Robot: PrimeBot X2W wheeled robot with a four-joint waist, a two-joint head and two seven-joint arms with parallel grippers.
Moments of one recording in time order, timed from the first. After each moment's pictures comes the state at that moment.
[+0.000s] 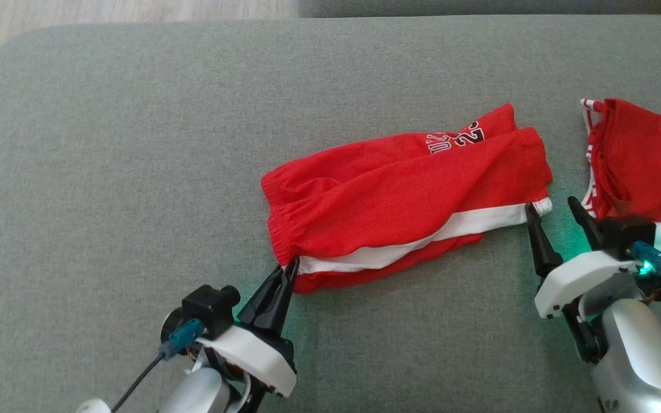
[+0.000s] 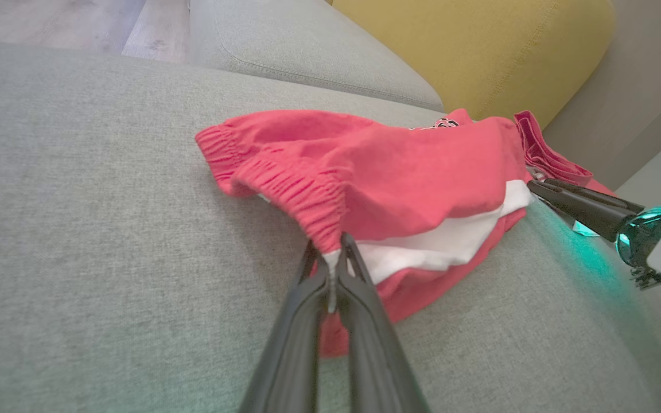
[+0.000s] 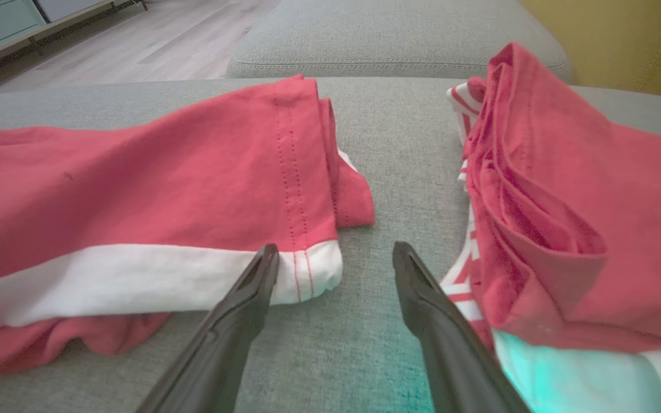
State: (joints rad) left arm -0.21 0.13 -0.56 0.34 -0.48 -0.12 -0.11; right arm -0.30 -0.18 0.09 0.58 0.17 0.12 -0.09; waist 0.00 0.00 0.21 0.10
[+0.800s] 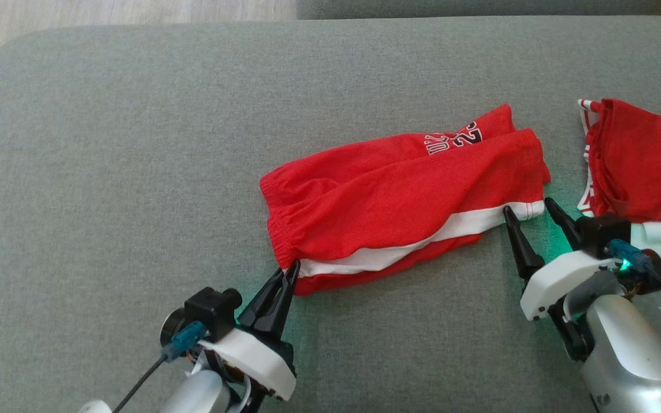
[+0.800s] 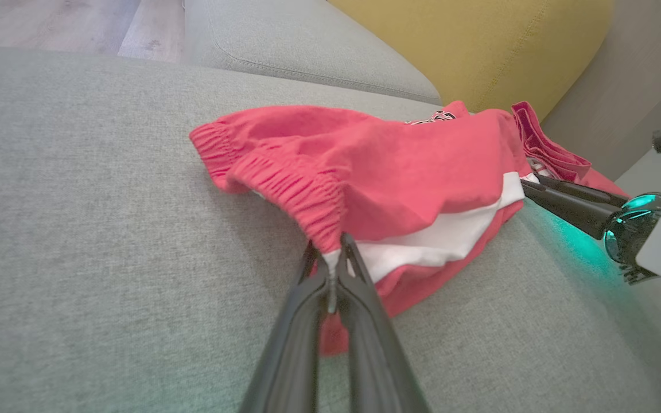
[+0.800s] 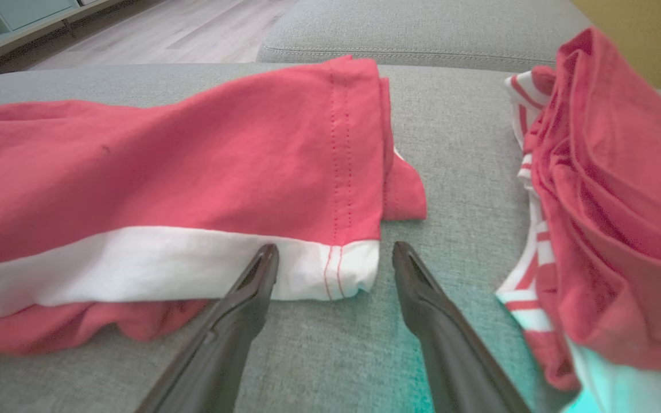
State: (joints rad) left arm -0.21 0.15 -0.58 0.34 -0.48 -0.11 -0.11; right arm -0.35 -0.20 0.22 0.67 0.22 0.12 -0.13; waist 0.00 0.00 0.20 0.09
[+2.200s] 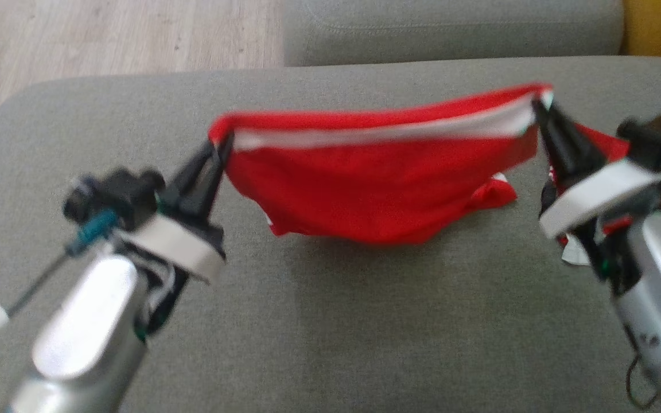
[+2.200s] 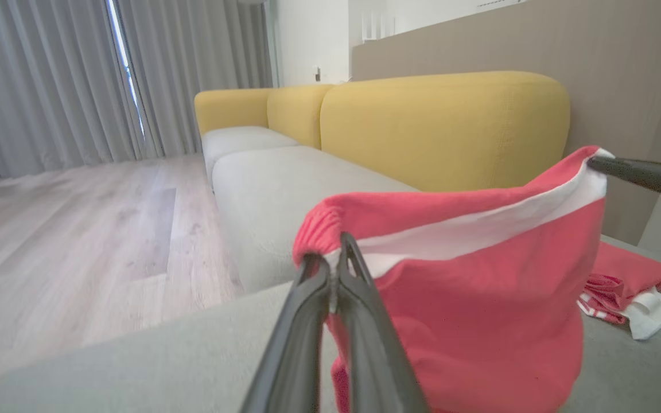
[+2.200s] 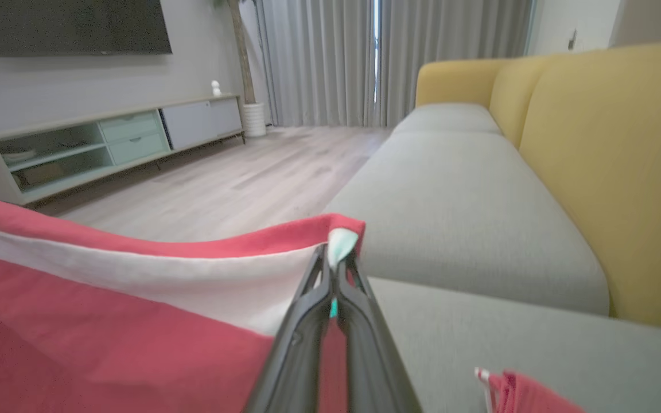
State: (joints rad) left arm -0.46 0.35 -0.52 0.17 -0.47 -0.10 -0.01; right arm -0.46 -0.35 0.33 0.31 0.46 0.12 0.00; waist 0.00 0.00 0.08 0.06
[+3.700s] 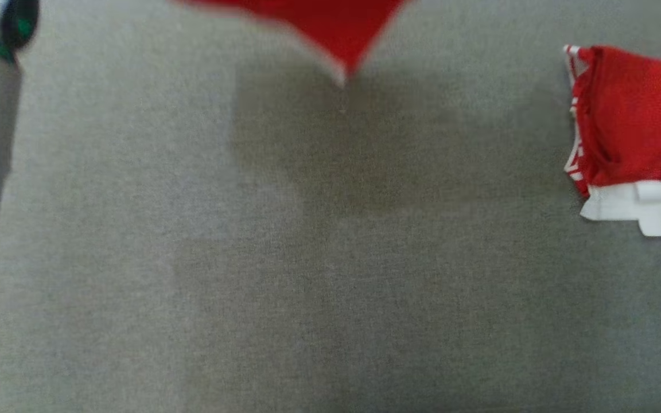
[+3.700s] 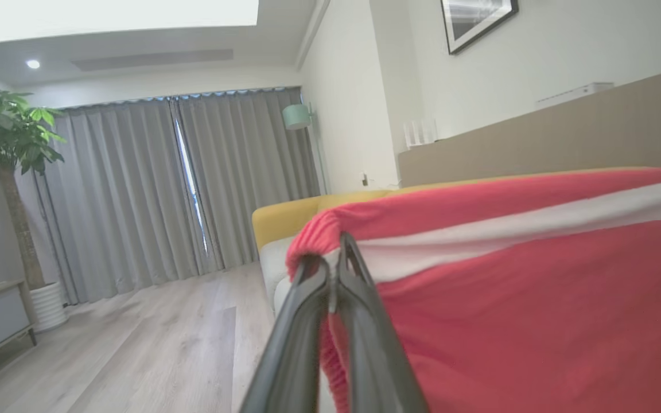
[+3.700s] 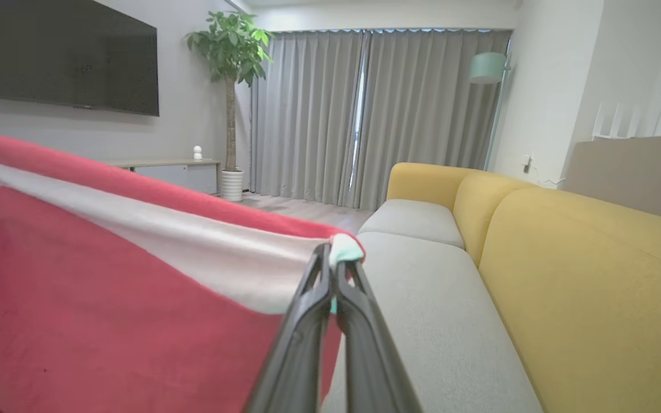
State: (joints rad) left arm -1.19 0.37 -0.41 0.43 -0.45 -0.10 -0.06; right arm -1.08 -0.29 0.25 0.28 0.35 0.12 0.18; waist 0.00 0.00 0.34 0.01
